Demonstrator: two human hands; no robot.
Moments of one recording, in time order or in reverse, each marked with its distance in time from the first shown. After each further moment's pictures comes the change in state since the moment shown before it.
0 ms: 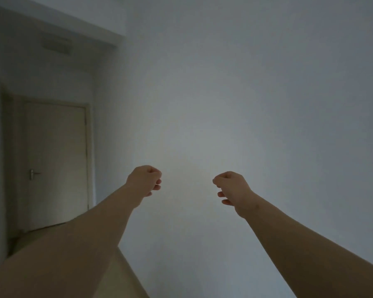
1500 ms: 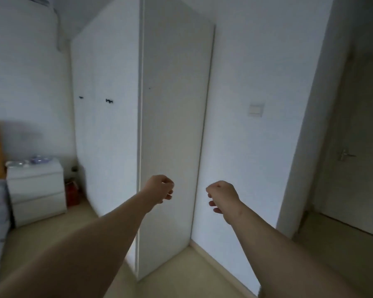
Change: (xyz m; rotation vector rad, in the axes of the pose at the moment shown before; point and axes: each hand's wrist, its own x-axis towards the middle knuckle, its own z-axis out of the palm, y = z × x) left_hand 0.113 -0.436 -0.713 0.297 1.181 -0.680; right_hand -0.009 -0.101 1.020 0.082 -1.428 -0.194
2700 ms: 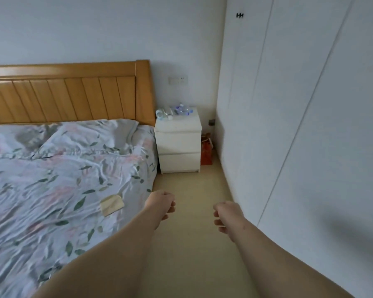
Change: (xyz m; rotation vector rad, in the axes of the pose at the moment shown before) left_hand 0.460 -0.429 -0.468 -0.195 0.665 -0.764; right_hand 0.389 -0.066 0.778 -0.082 -0.736 0.330
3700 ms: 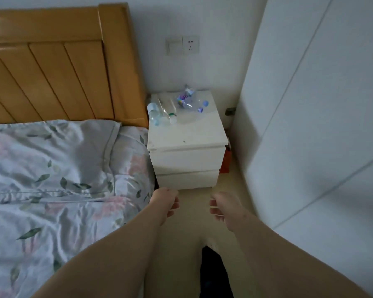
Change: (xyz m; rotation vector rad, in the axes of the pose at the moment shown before) left_hand 0.591 0.198 0.007 -0.065 -0.080 -0.327; right_hand 0.507 -0.297 0.208 0.035 -0.082 0.289
